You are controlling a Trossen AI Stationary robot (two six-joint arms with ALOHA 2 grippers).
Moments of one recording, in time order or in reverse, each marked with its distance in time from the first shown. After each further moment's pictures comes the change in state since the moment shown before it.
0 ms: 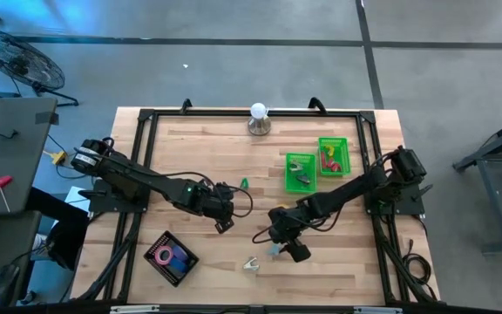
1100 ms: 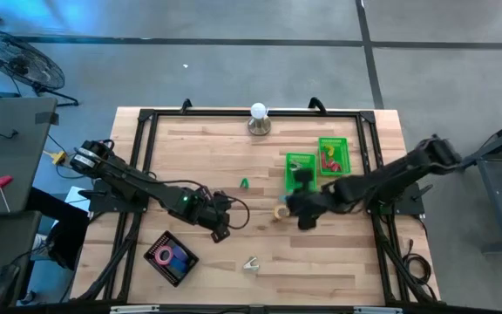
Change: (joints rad) left arm -0.084 0.000 0.000 0.001 -0.004 -0.022; right arm 0.001 -0.355 0.002 -0.436 0.744 0.004
